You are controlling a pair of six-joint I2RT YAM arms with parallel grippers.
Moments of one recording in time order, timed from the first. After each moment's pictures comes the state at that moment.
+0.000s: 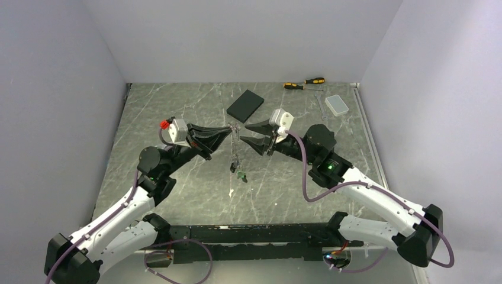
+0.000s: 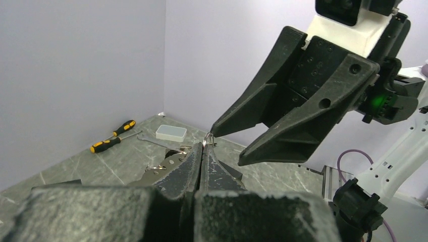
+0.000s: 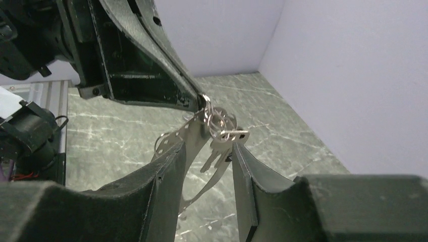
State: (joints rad) left arm -0.59 0.83 0.58 0.72 0.41 -0.32; right arm 0.83 1.01 0.89 0.26 -0.35 -0.15
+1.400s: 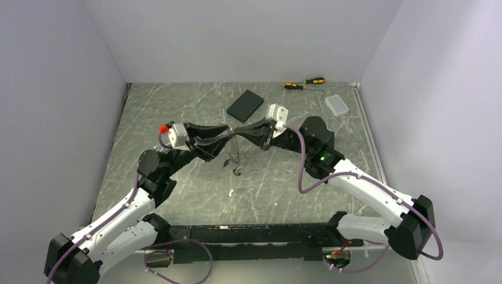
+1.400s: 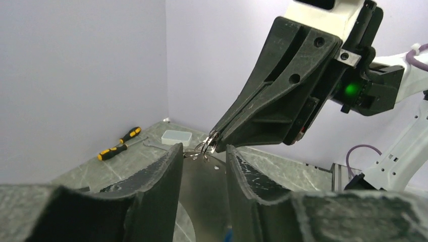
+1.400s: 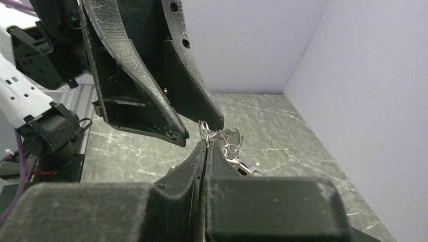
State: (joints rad) left arm -0.59 0.84 0.53 0.81 0.43 -0.29; right arm 0.77 1.13 0.94 0.39 -0.57 -0.11
